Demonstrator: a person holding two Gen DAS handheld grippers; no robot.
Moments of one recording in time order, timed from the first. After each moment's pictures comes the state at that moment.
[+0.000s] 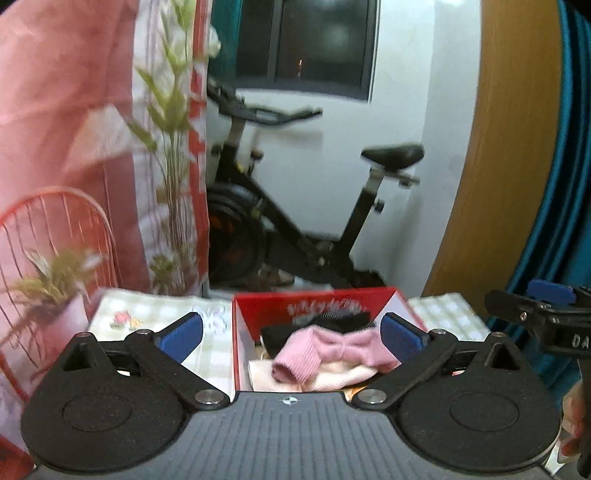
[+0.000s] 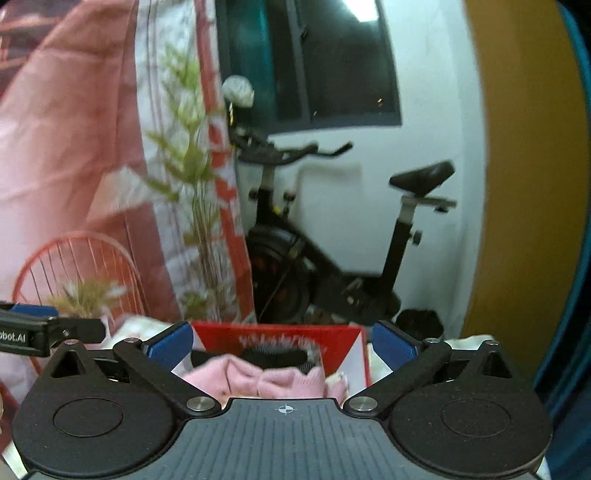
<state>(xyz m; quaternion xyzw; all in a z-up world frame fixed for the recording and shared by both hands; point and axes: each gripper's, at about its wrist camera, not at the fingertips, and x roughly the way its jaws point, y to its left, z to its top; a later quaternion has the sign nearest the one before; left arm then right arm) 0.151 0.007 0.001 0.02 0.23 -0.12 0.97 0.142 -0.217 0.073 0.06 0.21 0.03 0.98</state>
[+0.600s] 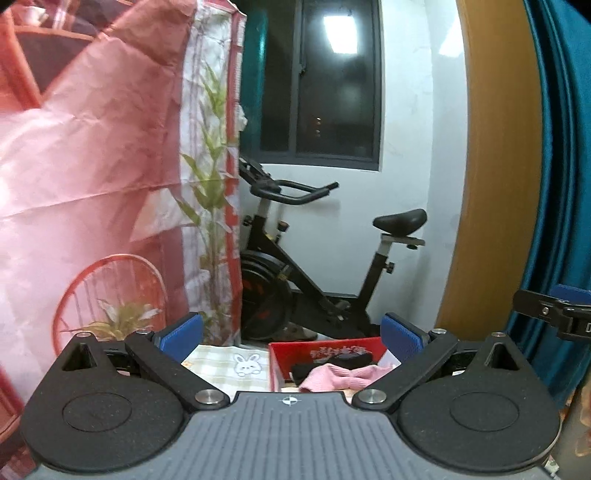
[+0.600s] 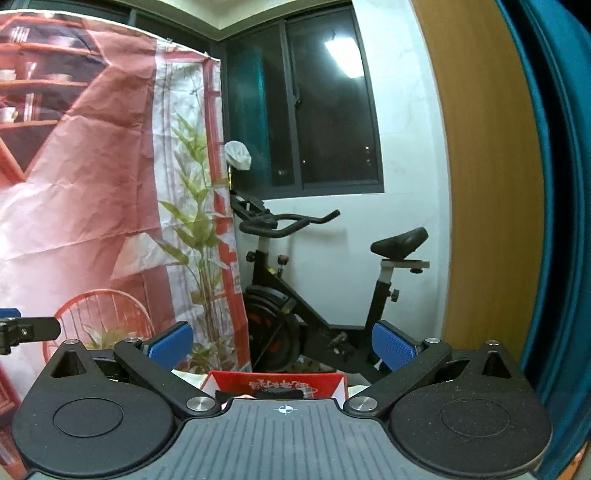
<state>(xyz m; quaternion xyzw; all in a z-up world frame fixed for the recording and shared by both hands) 0.028 0.023 0.070 0.02 0.14 -0.07 0.99 0.024 -0.219 0.157 0.05 0.13 0.03 0.99</state>
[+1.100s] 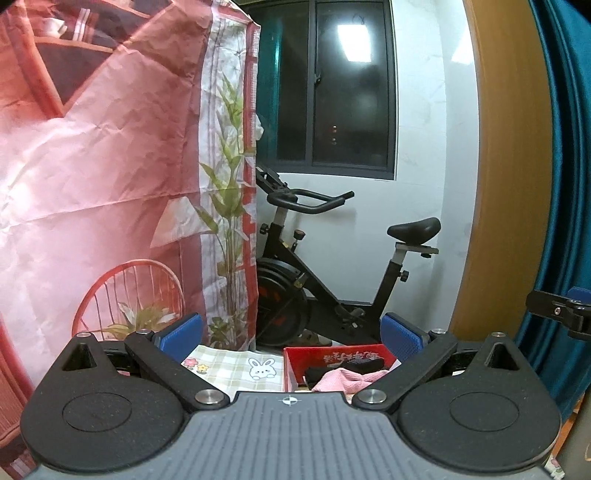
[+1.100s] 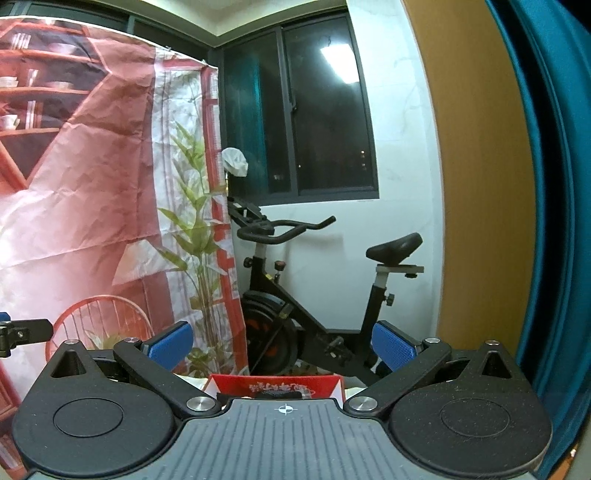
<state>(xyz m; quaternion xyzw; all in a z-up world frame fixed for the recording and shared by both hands) 0.009 0.024 0.078 0.02 0.12 -0.05 0.99 0.009 -0.218 0.164 0.05 0.13 0.02 0.99</state>
